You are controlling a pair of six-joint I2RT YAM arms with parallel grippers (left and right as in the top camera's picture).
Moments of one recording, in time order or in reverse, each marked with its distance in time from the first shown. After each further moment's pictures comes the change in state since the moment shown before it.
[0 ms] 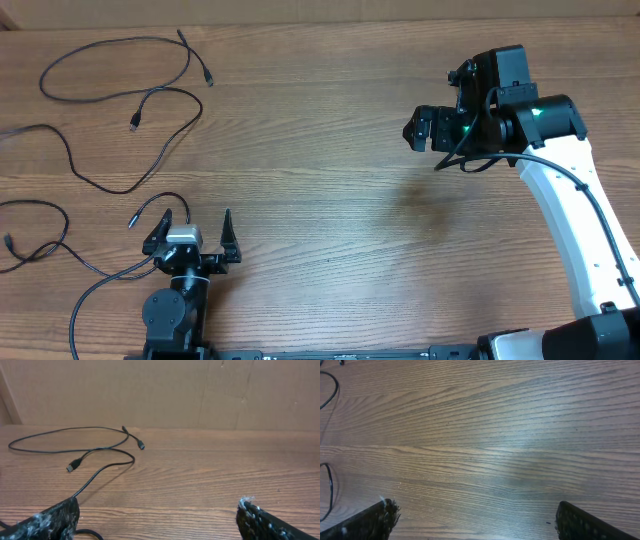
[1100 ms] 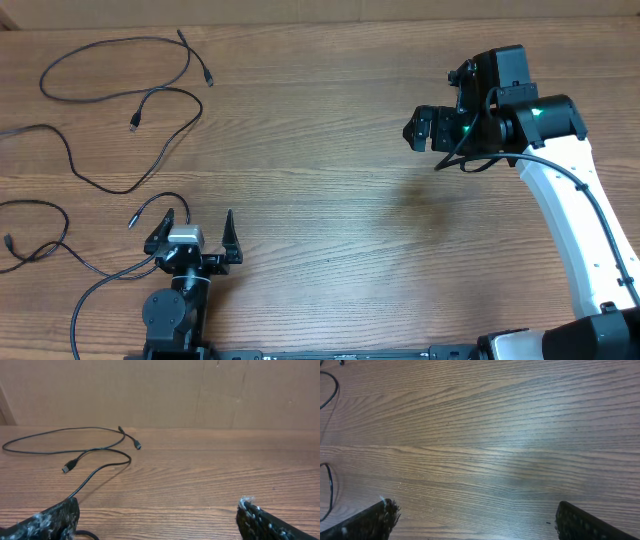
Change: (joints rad) left arm 0.000 0.000 0.000 0.000 0.020 0.002; right arm 0.000 0.000 0.000 0.000 0.000 0.000
